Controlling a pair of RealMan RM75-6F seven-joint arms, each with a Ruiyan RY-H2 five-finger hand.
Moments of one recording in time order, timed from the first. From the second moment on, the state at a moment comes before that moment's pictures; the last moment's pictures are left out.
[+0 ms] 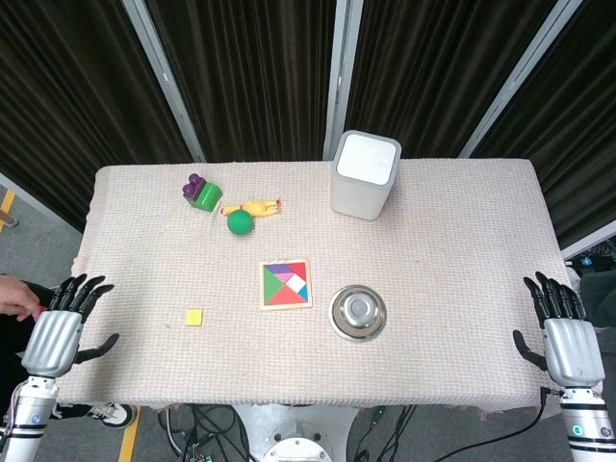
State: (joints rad) left arm -0.13 -1.20 -0.01 -1.61 1.56 1.47 -0.04; right arm 0.07 -1.14 0.07 -1.64 -1.47 1.47 -0.08
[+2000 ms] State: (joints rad) left arm -0.33 -1.47 -0.05 -1.49 1.34 1.09 0.05; right arm 0.07 -1.12 0.08 -1.63 -1.45 1.46 -0.03
